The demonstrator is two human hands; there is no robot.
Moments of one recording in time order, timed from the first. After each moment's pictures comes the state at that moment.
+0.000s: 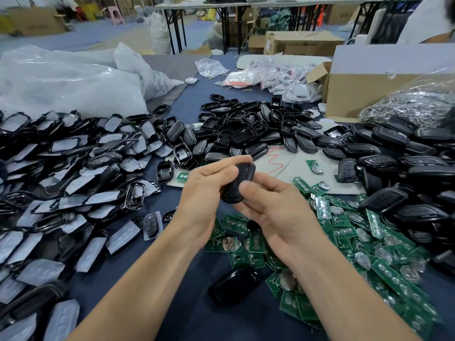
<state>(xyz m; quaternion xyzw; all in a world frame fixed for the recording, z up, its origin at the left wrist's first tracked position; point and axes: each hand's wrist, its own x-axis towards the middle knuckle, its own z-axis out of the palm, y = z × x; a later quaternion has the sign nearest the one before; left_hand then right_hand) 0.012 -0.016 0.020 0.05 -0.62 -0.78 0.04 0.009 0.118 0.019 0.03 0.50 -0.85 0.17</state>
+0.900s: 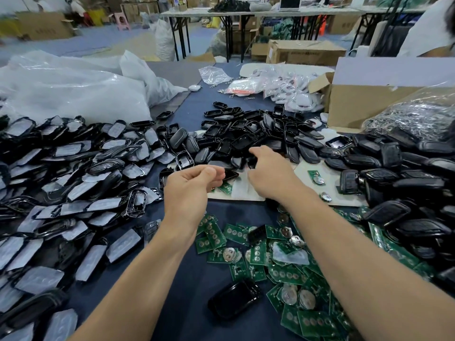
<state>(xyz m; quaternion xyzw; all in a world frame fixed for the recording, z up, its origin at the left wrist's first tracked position) -0.003 -0.036 0.017 0.17 -0.68 -0.69 0.17 -0.105 0.111 0.013 -0.14 0.96 -0.23 0.01</state>
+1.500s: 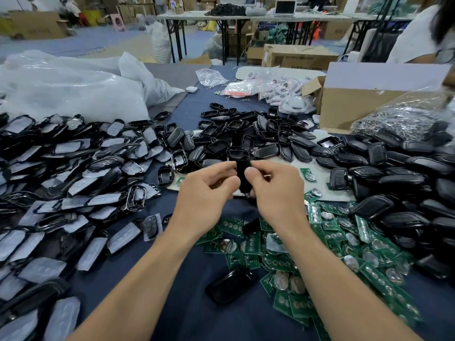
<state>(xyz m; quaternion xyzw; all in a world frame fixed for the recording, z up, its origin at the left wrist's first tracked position) 0.005 -0.029 0.004 0.03 -0.78 -0.61 0.12 -0.022 0.119 0.017 -0.10 0.82 -0.55 -0.13</state>
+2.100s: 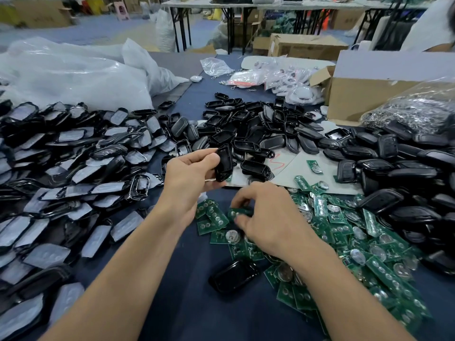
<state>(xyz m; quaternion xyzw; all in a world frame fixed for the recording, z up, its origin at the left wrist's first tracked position) -0.002 -0.045 0.018 0.17 -0.61 -0.76 0.11 0.016 0.124 0.016 -0.22 0.93 -0.30 0.00</state>
